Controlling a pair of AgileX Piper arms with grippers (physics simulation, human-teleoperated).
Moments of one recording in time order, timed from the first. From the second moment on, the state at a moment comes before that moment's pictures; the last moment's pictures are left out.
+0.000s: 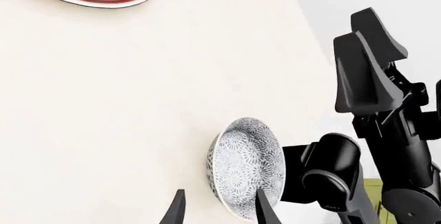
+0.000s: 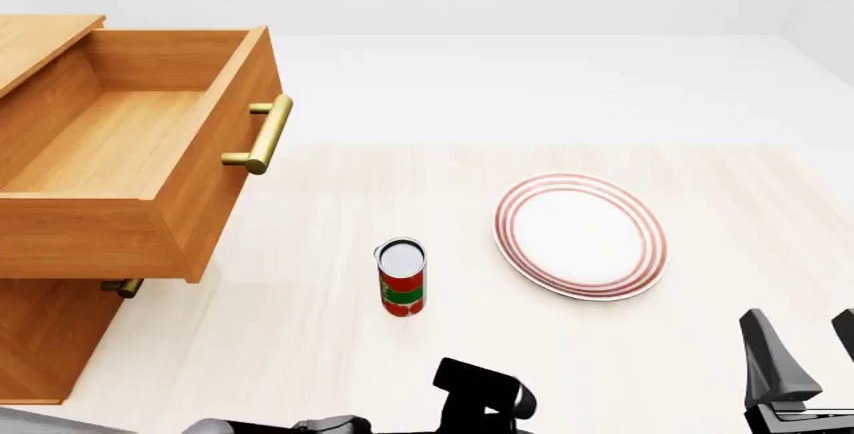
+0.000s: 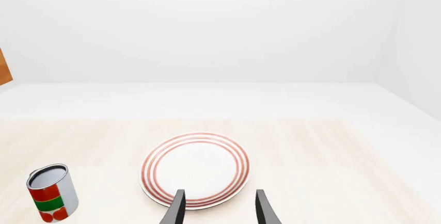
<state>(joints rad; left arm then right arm) -1.30 1.68 -0.76 -0.27 -0.85 0.00 0.01 -0.02 0.01 0.00</state>
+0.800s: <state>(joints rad) -1.31 1.79 -0.79 -0.31 -0.88 0.00 0.01 -0.02 0.01 0.00</state>
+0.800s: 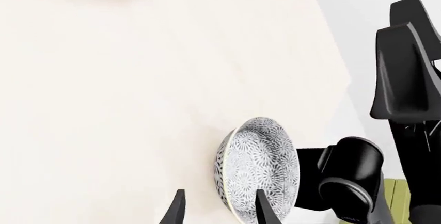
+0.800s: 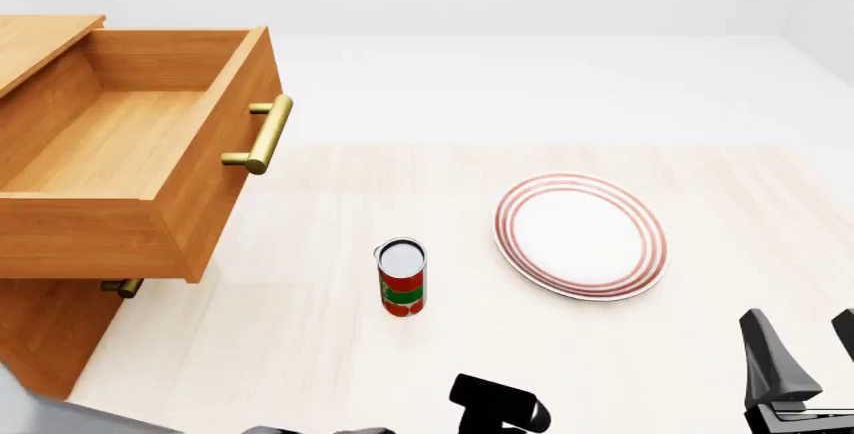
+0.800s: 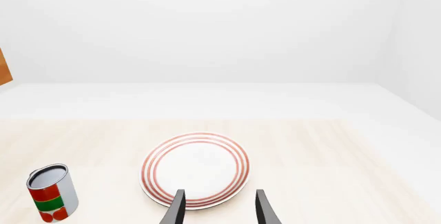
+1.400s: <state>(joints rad) -1.31 1.86 -0.83 -0.32 -0.89 0.00 0.01 -0.02 0.01 0.00</state>
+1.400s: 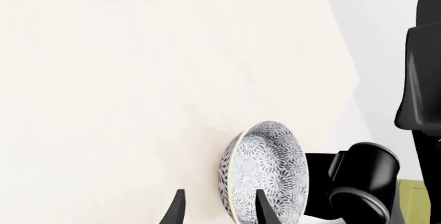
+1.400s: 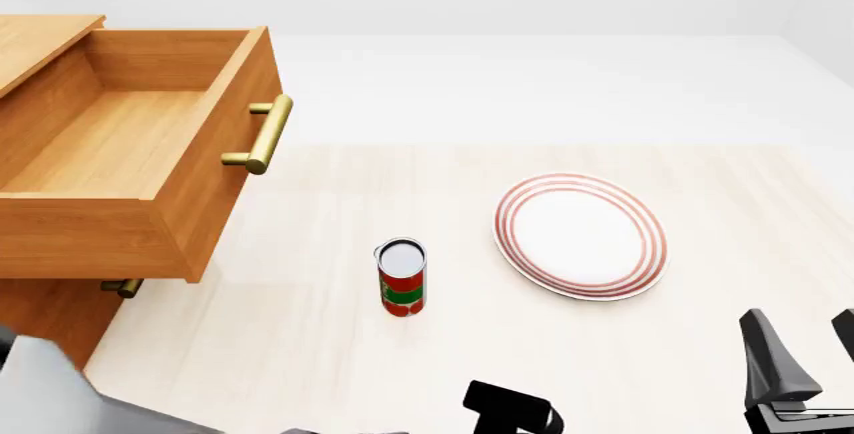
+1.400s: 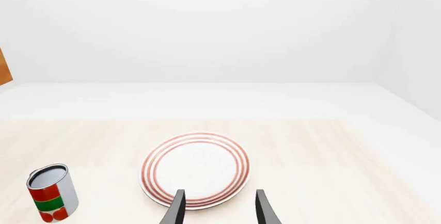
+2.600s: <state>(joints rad) -1.33 1.95 -0.88 -0.32 -0.90 0.00 0.01 -0.02 0.01 0.00</state>
